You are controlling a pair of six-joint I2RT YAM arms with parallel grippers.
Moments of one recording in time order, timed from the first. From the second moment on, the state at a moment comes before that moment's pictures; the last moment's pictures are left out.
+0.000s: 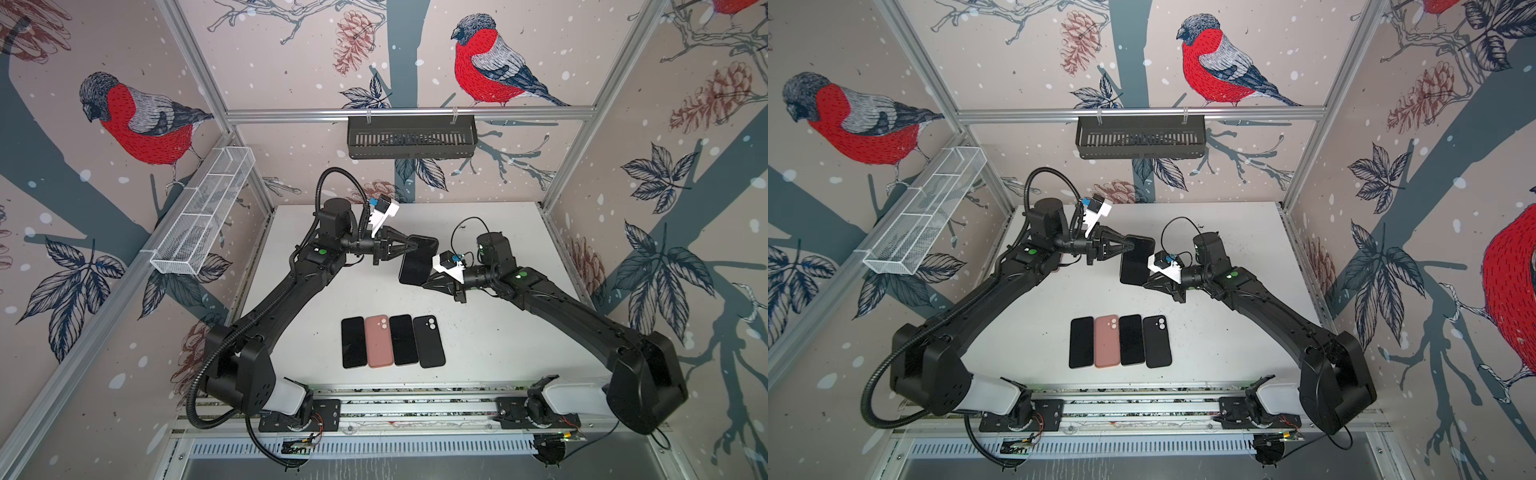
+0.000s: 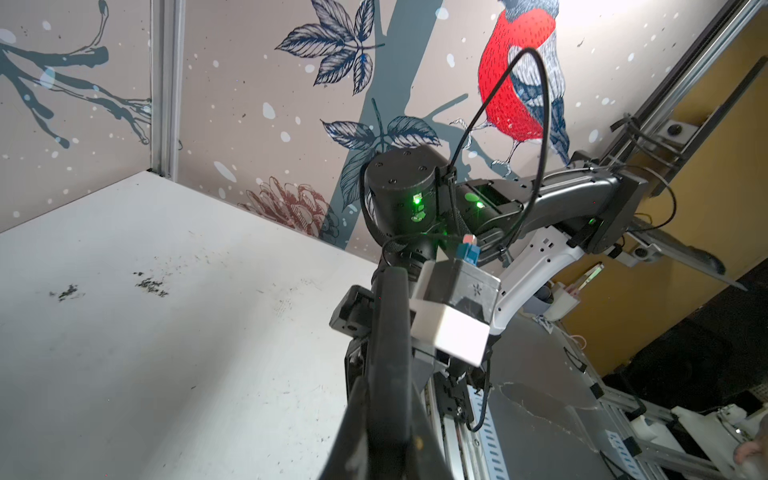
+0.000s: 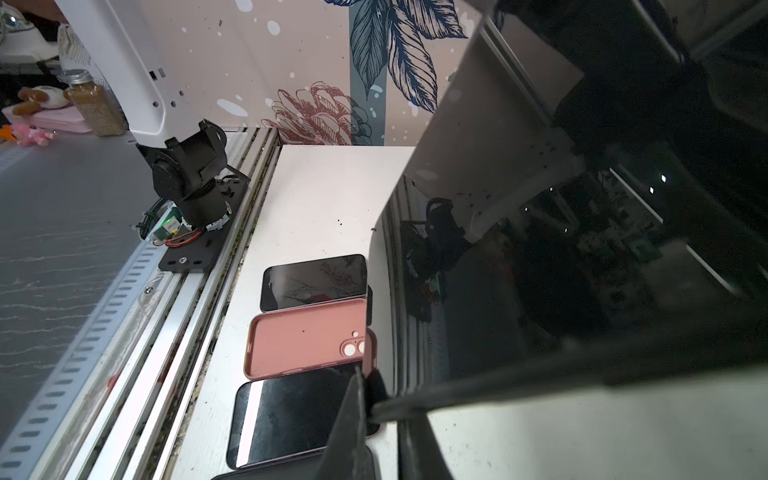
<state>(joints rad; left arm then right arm) -0.40 1.48 1.20 0.17 1.21 -0.32 0.53 1.33 0.95 -0.20 -0.92 -0.63</state>
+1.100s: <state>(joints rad) -0.45 1.64 1.00 1.24 0.78 -1.57 0.56 0.96 0.50 0.61 -0.47 0.53</state>
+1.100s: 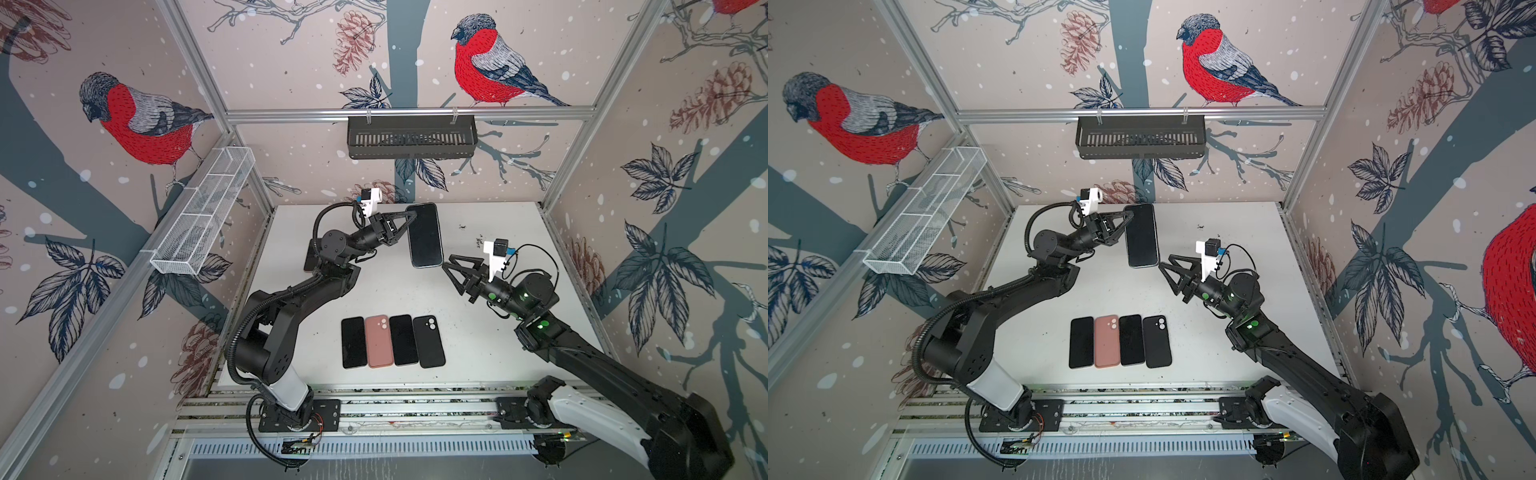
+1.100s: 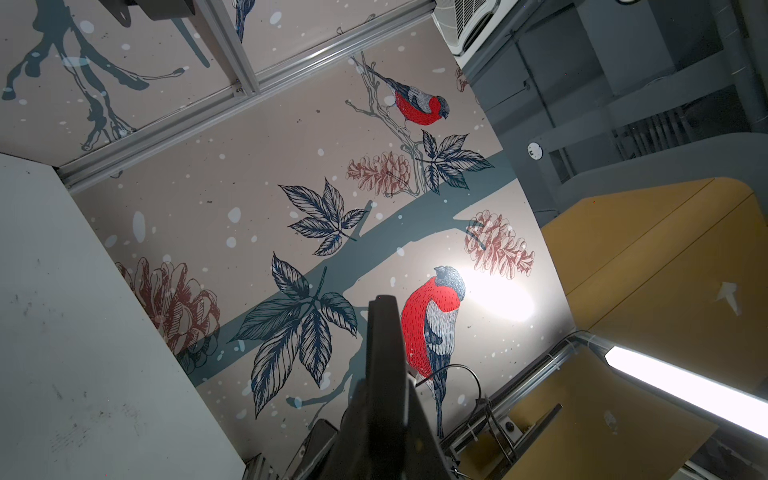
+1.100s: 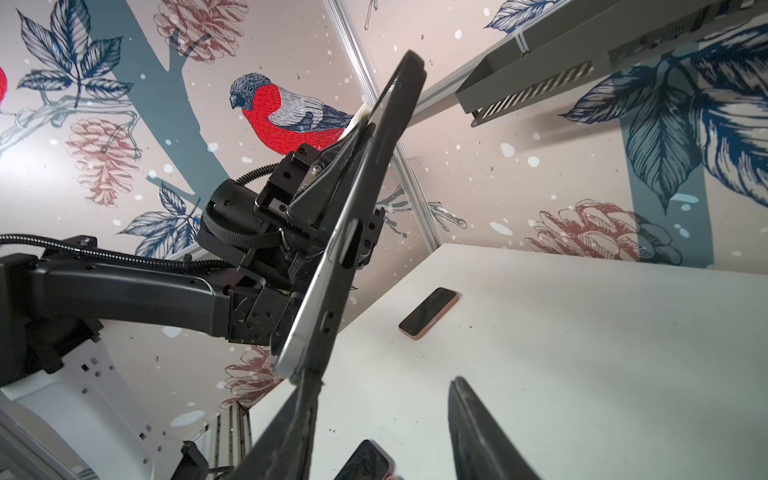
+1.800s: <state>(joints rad) -0.47 1.59 1.03 1.07 0.75 -1.42 0.56 1.03 0.50 0.69 -0.55 0.63</state>
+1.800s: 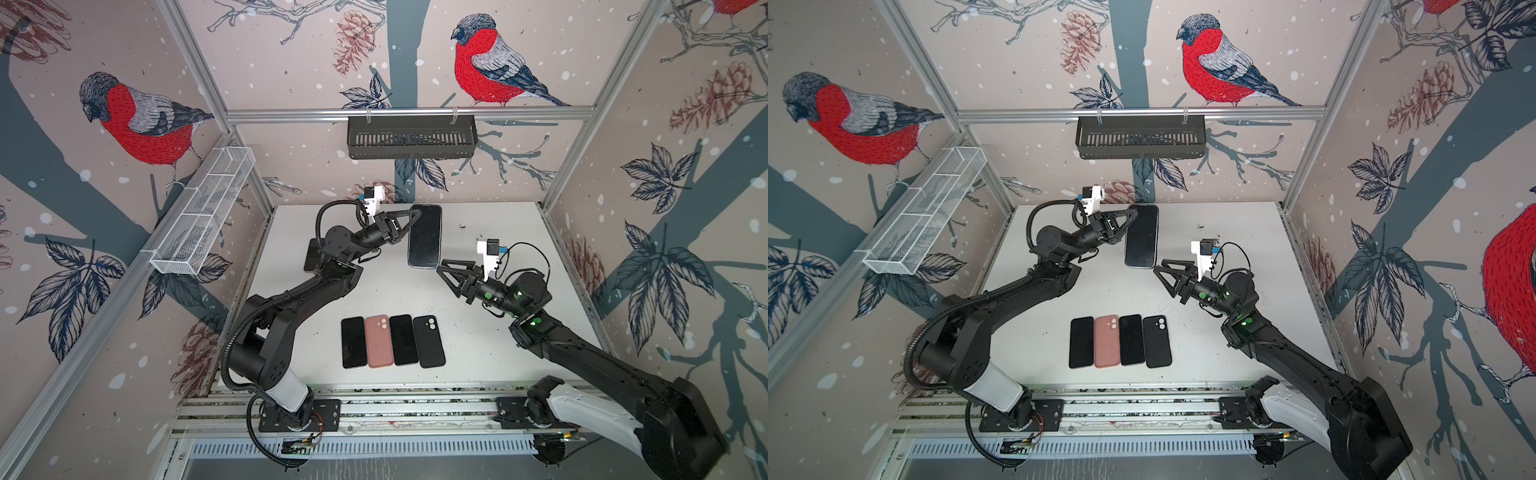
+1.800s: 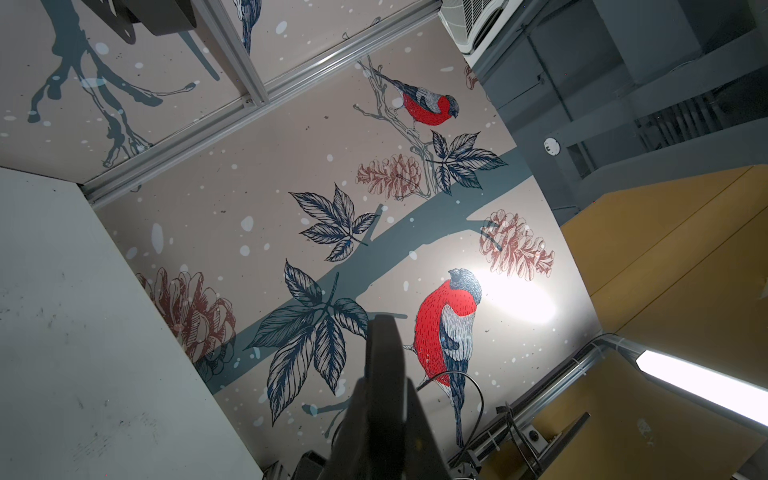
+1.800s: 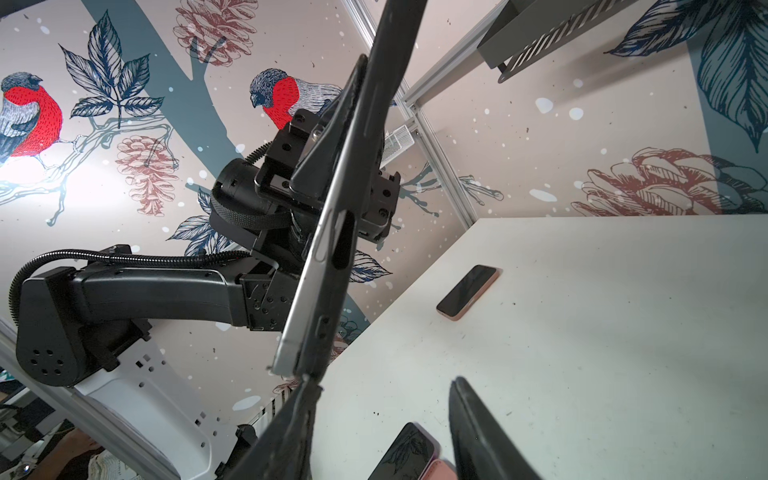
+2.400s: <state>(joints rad) -0.49 1.50 1.02 0.82 0.72 -1.15 0.57 1.14 0.53 0.73 -0.61 0.66</state>
